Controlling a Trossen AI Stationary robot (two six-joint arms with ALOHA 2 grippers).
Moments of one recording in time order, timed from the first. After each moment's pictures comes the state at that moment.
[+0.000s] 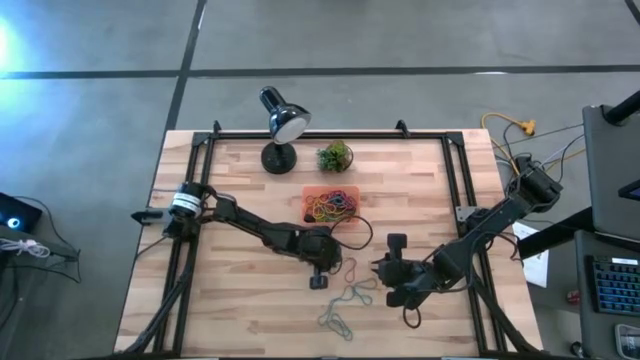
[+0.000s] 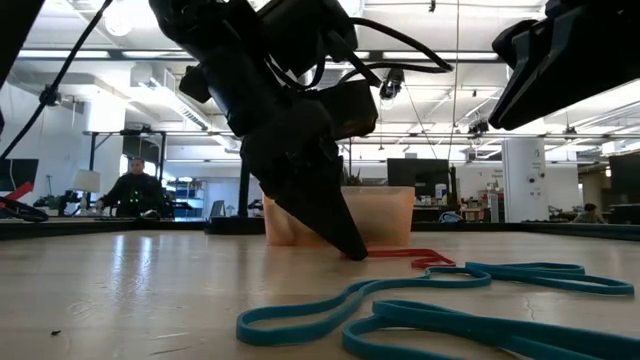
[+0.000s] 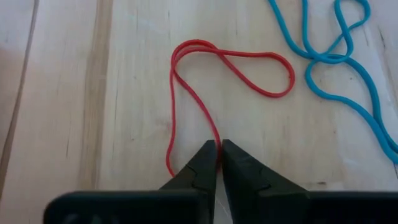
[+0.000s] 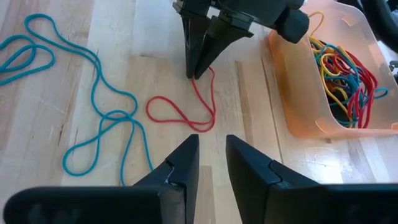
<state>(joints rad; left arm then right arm) -0.21 2.03 1.18 -0.08 -0.01 -0.20 0.67 1.52 0.91 -0.45 0.63 0.47</state>
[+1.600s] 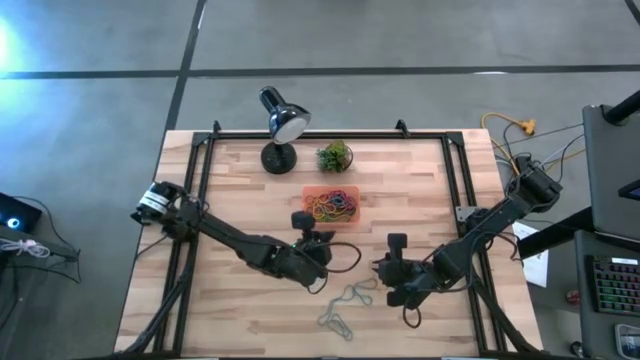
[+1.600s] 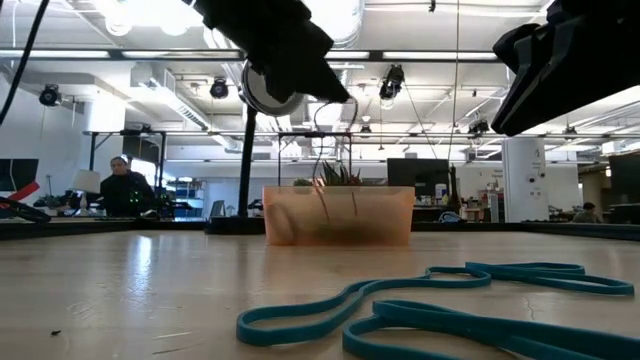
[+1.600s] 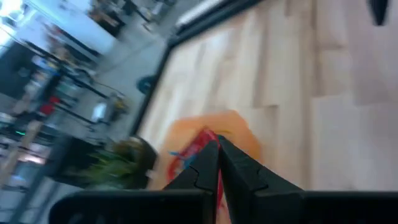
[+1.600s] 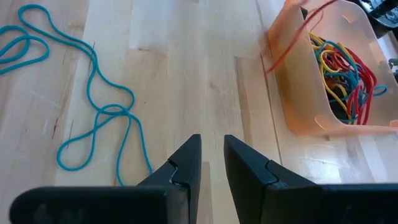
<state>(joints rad) -0.39 1.78 1.19 -0.07 -0.93 0.10 0.67 1.52 0.90 -0.46 0.63 0.47</state>
